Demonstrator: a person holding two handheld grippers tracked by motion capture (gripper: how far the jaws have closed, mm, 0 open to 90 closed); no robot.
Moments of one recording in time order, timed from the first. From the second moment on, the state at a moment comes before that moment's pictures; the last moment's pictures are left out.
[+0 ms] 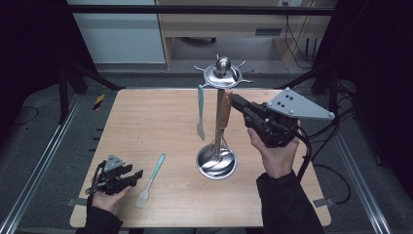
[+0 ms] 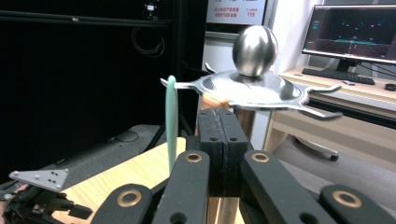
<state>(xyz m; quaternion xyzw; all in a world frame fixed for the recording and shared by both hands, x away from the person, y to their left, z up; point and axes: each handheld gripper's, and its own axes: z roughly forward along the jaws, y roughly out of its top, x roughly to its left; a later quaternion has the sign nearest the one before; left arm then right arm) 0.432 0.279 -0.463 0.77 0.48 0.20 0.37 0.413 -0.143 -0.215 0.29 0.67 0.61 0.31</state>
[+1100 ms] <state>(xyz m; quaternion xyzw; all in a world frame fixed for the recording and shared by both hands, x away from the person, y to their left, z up) 0.434 0.279 -0.464 0.77 0.48 0.20 0.37 0.449 -0.184 -0.212 0.32 0.65 0.61 0.32</state>
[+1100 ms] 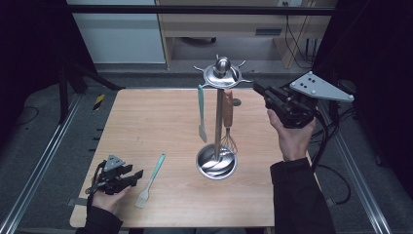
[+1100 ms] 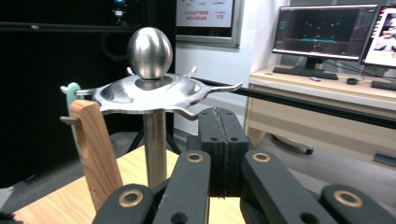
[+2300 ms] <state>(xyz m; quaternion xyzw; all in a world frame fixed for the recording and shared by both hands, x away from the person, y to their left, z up) 0.434 0.278 -0.464 0.77 0.48 0.20 0.37 0.438 -0.168 -0.215 0.27 0.67 0.61 0.31</state>
